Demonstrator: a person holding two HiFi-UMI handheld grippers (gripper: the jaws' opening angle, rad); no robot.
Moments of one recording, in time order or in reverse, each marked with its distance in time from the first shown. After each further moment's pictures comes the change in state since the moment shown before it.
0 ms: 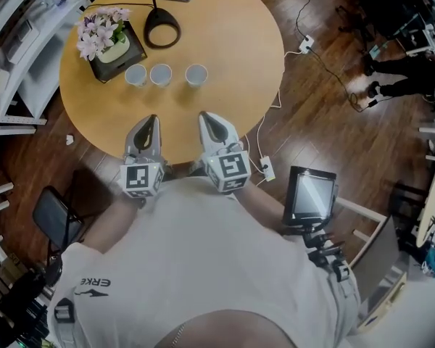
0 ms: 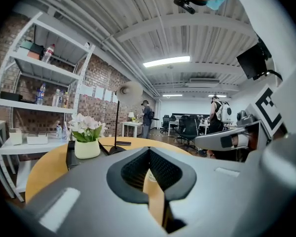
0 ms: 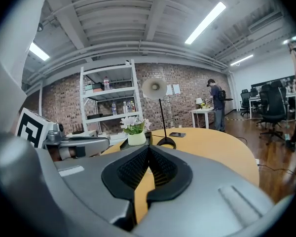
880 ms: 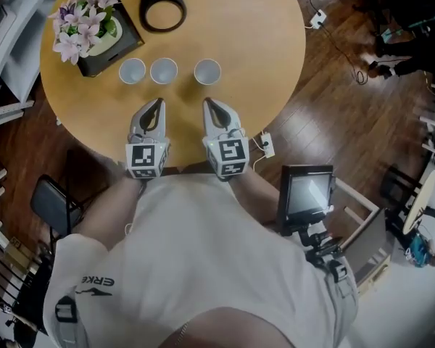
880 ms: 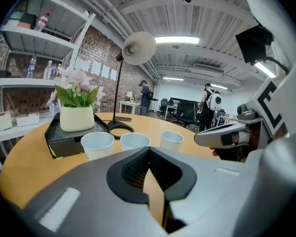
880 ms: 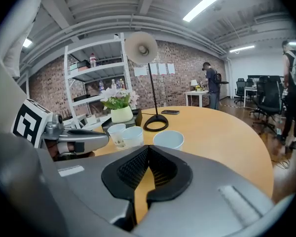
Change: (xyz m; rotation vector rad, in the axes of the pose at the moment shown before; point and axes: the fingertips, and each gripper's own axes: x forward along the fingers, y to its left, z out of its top) left arm 0.088 0.040 -0.095 -0.048 0.230 -0.061; right arm 0.092 -0.042 -0.069 0.021 0.212 -0.085
